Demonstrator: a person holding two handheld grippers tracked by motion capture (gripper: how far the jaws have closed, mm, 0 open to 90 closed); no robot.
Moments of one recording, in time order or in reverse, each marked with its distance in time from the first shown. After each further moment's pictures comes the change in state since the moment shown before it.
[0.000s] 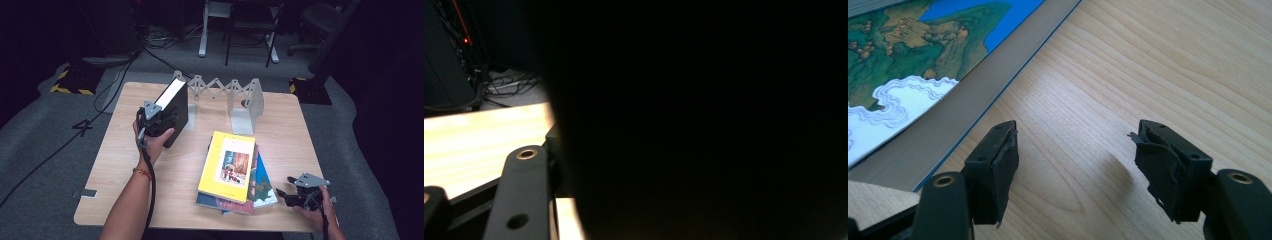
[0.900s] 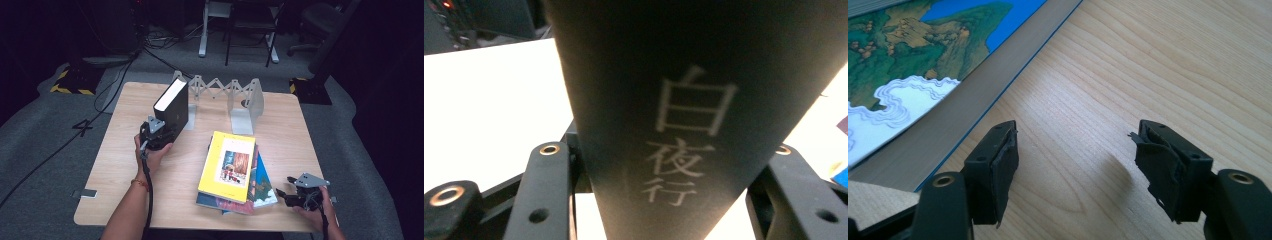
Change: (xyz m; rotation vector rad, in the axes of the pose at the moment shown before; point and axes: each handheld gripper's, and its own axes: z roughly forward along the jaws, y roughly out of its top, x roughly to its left) left arm -0.002 -0.049 0.006 0.122 0.008 0.051; right arm 0.001 0.000 0.000 -0.001 -0.003 -0.002
